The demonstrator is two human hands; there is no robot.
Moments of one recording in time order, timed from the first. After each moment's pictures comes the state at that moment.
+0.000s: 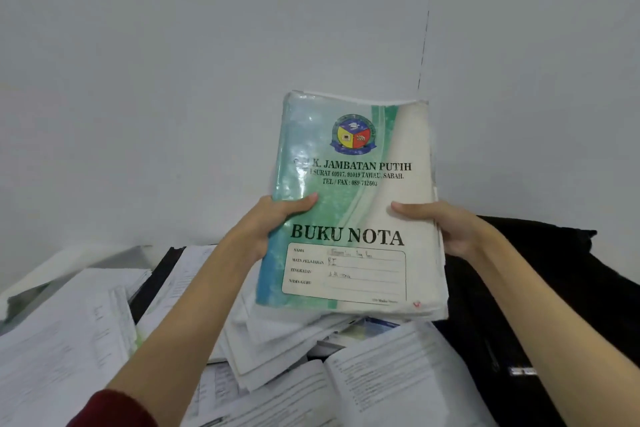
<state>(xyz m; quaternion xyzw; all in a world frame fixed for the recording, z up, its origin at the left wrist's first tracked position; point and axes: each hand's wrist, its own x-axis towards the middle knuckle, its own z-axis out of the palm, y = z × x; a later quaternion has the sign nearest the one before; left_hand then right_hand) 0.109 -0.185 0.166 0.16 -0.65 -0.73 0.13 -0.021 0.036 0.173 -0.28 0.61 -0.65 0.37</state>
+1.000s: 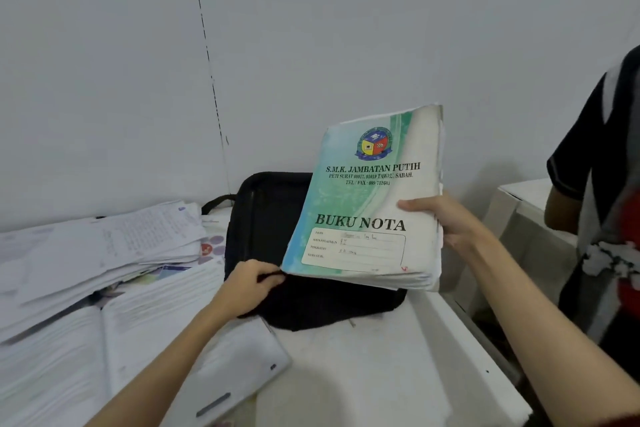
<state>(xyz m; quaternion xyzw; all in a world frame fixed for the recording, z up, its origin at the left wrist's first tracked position) 0.051 0.127 0.025 0.05 -0.94 -0.32 0.07 -0.068 0.416 0.131 -0.12 0.63 -0.75 0.18</state>
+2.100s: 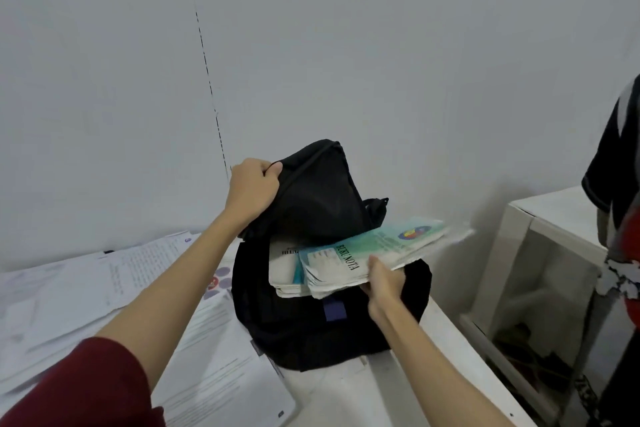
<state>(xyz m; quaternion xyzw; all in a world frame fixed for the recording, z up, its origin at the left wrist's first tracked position) -0.013 0.134 0.198 0.11 -0.88 -0.33 0.33 -0.069 0.305 0.037 0.18 0.48 -0.86 0.01</state>
